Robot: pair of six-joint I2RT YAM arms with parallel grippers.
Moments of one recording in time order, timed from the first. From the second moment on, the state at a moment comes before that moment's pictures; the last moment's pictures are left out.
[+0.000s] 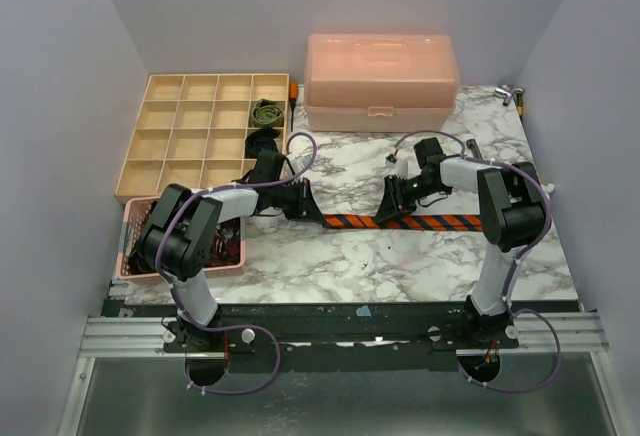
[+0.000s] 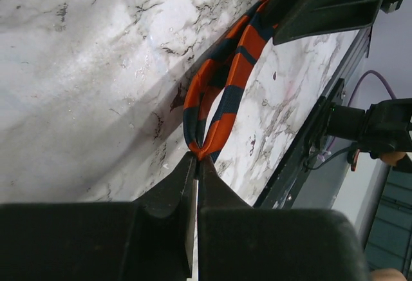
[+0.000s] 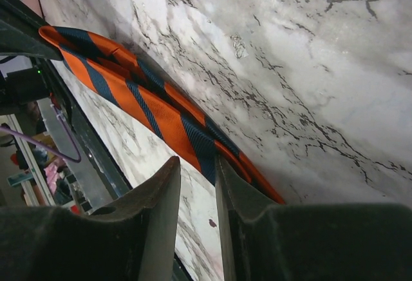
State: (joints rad) left arm -0.41 1.75 0.87 0.02 0.79 -0.49; right arm 0.21 1.94 1.11 -0.51 -0.84 -0.01
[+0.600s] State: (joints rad) left arm -0.40 1.75 0.89 -0.03 0.81 -0.49; right arm 0.35 1.94 1.11 -0.40 -0.88 0.09
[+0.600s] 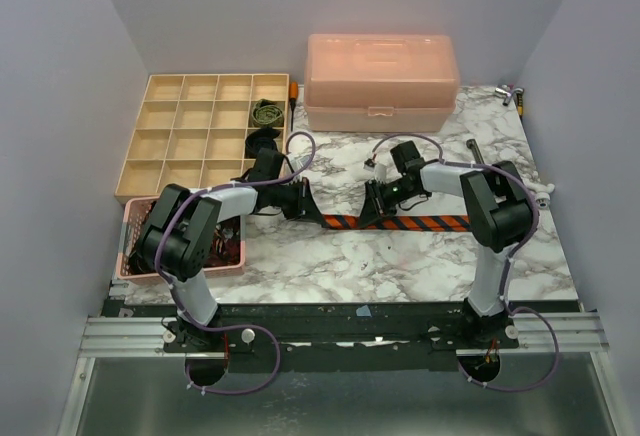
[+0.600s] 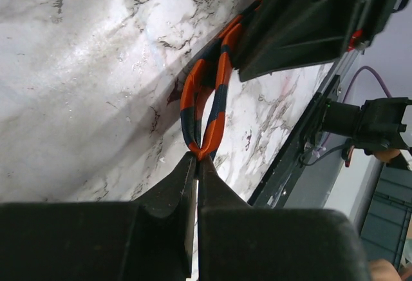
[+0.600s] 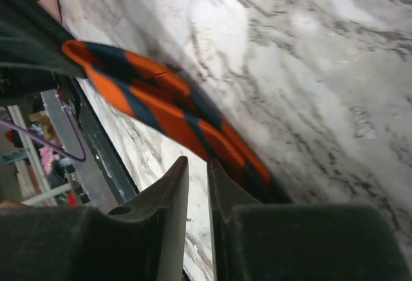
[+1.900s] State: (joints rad) left arm -0.60 1.97 1.18 0.08 0.88 -0.62; right arm 0.13 1.87 1.13 -0.62 -0.95 -0.07
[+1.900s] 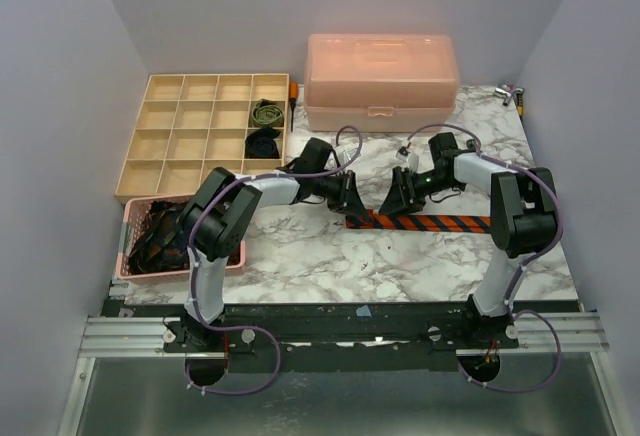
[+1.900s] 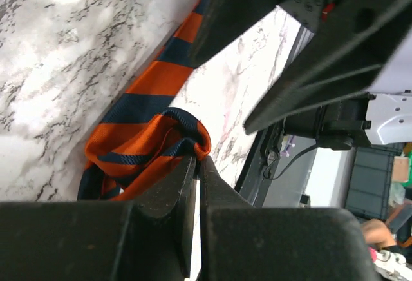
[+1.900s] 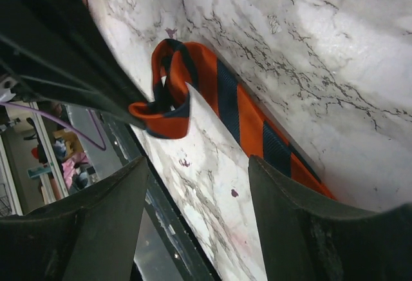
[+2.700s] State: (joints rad) left arm -0.60 2.11 1.19 0.24 0.93 -0.80; right arm 0.16 1.91 1.11 -0.57 -0.94 -0.02
